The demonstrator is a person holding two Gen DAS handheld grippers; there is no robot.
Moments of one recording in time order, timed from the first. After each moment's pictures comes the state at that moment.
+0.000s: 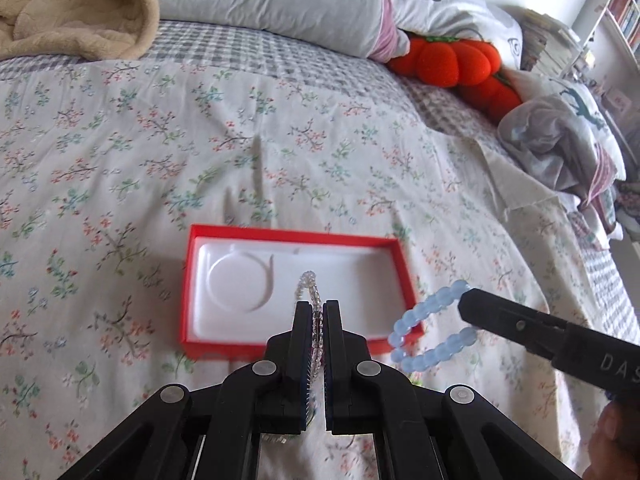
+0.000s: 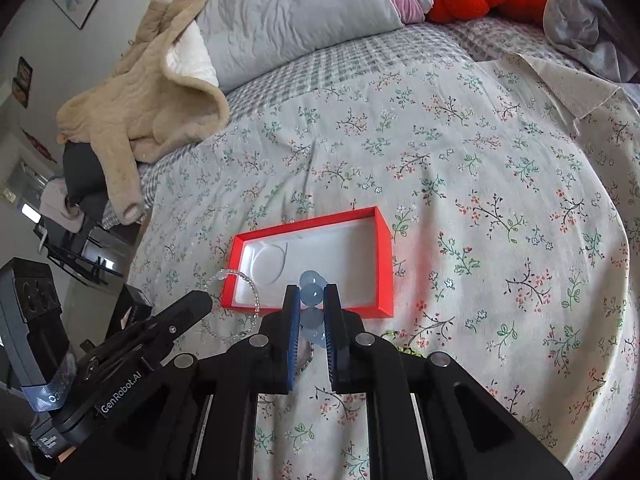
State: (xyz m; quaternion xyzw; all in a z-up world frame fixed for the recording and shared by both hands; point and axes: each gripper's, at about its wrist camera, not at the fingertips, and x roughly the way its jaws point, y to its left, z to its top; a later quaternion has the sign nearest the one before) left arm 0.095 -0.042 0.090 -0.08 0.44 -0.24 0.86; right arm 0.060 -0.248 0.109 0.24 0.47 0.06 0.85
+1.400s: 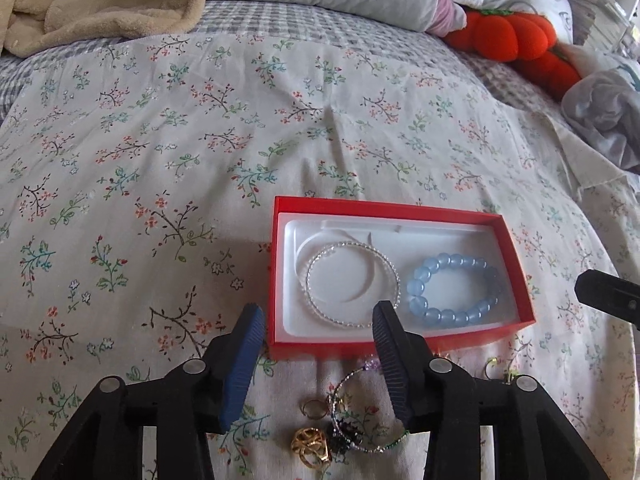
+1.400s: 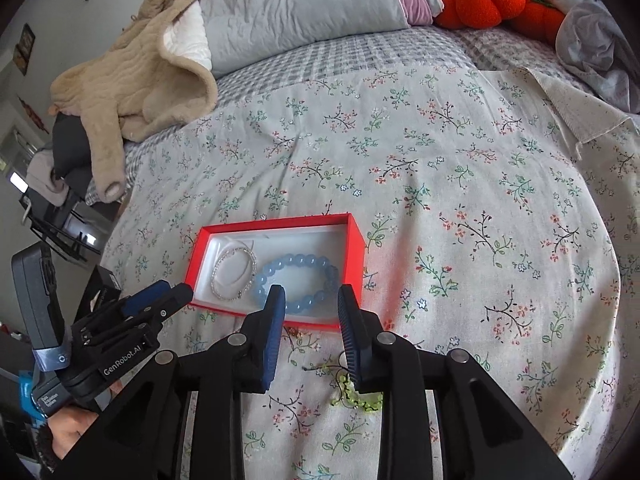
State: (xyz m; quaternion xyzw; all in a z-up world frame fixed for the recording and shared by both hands) left arm 0.111 -0.020 0.049 -0.02 0.47 -0.16 0.87; right arm 0.069 -0.260 0.088 0.18 0.49 0.07 0.85
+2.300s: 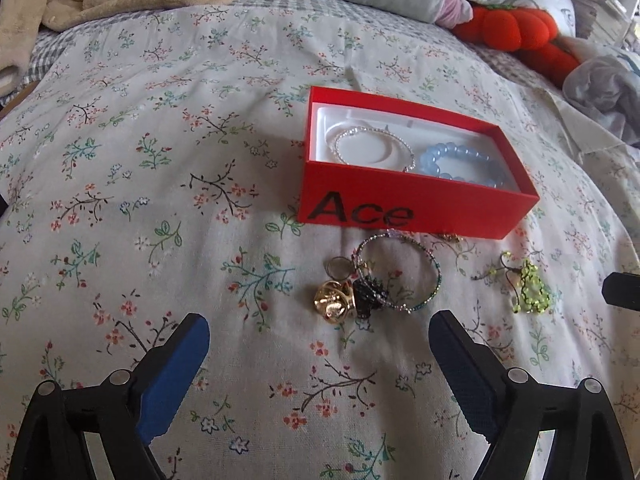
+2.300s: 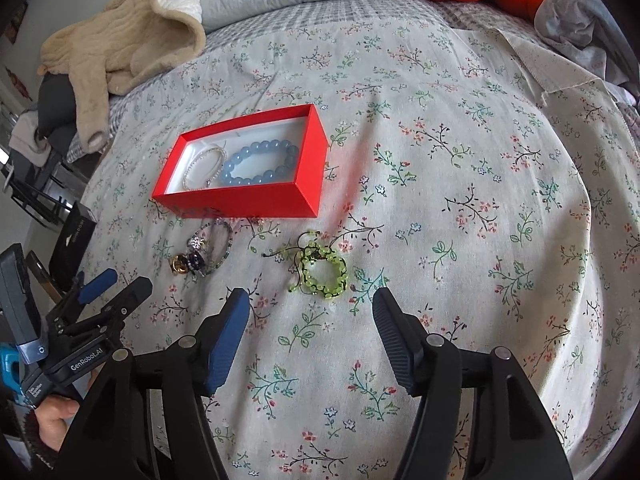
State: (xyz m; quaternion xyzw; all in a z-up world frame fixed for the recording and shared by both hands) left arm 0.021 0.006 0.009 -0.03 0.45 -0.14 0.88; right arm -0.009 -0.259 0.057 0.14 0.54 0.04 0.83
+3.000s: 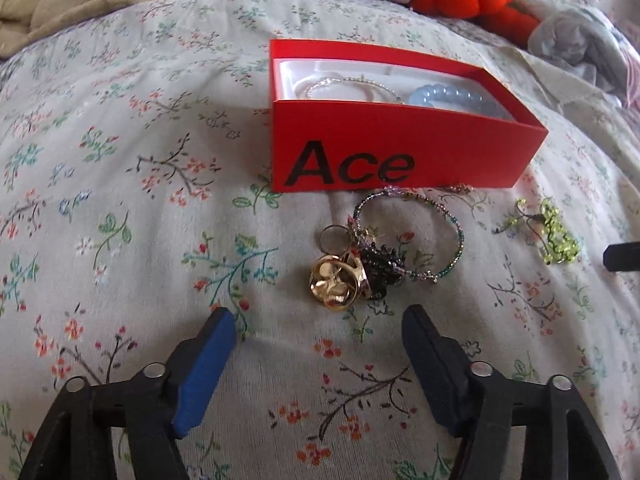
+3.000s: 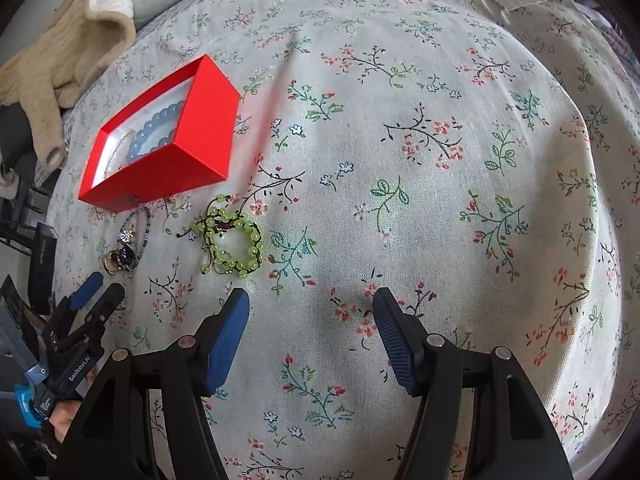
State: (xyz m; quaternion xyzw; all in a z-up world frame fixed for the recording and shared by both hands) left arm 0.036 -0.005 -0.035 0.03 0.44 -0.21 0.87; right arm -0.007 -0.297 0.000 0.19 0.59 -0.01 0.78
